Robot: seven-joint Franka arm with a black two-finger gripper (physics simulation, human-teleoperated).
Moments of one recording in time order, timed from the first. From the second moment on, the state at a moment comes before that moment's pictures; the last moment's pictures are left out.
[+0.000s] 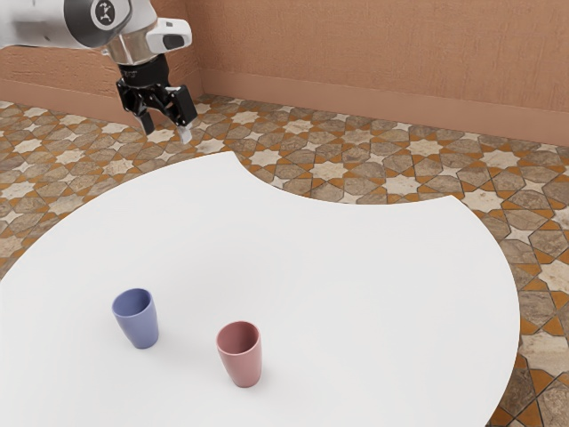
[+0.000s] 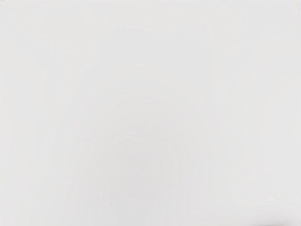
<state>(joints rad) -0.14 0.08 0.20 -1.51 -0.04 1.68 0.14</state>
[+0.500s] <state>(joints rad) -0.14 0.09 0.20 -1.51 -0.04 1.68 0.15</state>
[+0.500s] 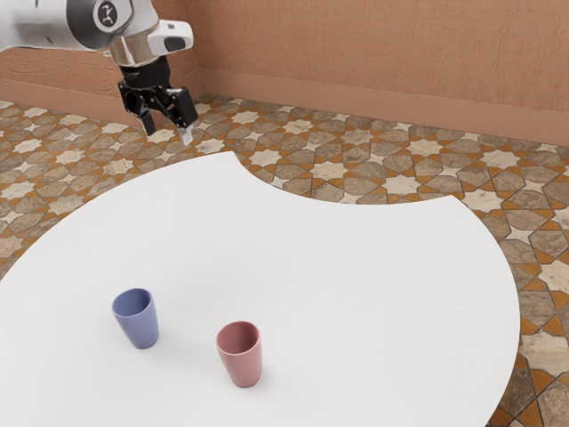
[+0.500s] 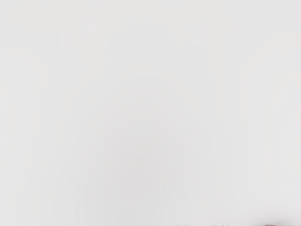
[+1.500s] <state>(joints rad) -0.13 -0.17 0.20 -2.13 -0.03 1.92 0.12</state>
